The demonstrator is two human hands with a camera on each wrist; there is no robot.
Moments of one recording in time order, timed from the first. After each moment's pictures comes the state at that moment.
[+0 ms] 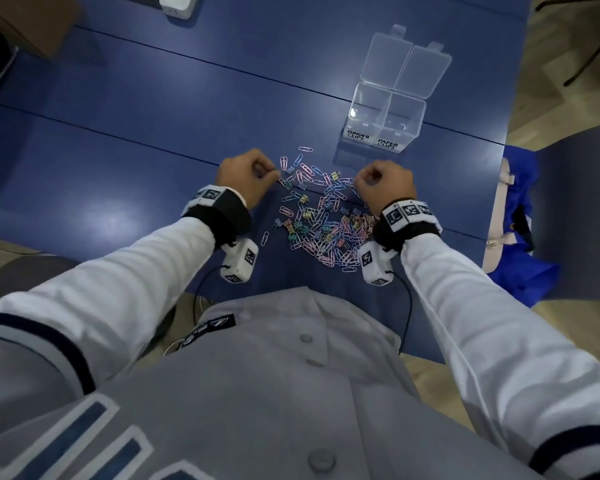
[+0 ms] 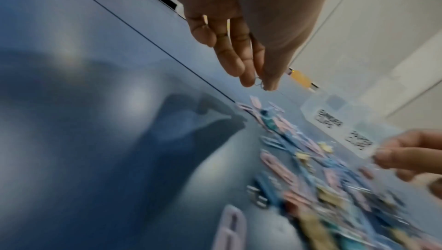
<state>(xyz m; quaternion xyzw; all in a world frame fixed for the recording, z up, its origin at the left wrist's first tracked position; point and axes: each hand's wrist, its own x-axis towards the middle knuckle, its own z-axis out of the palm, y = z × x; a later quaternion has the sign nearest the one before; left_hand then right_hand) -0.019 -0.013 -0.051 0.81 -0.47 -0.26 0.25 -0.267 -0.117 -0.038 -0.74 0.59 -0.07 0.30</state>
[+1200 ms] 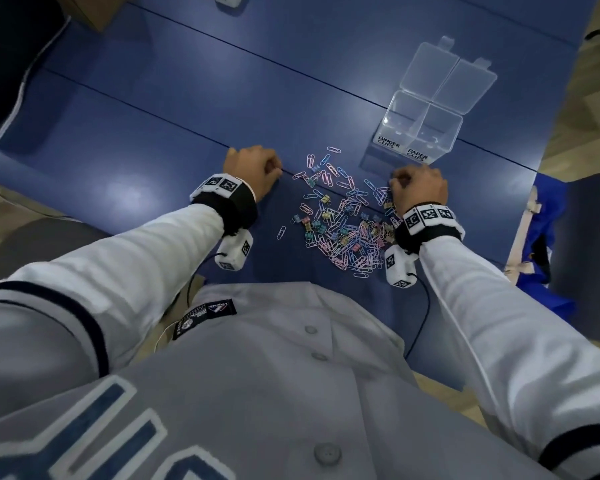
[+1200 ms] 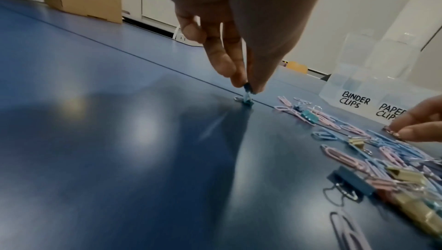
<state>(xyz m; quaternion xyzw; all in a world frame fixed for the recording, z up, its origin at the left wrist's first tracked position) 0.005 0.000 -0.049 0.83 -0.54 -0.14 0.08 -0.269 -0.138 -0.052 -0.79 0.59 -0.03 0.17</state>
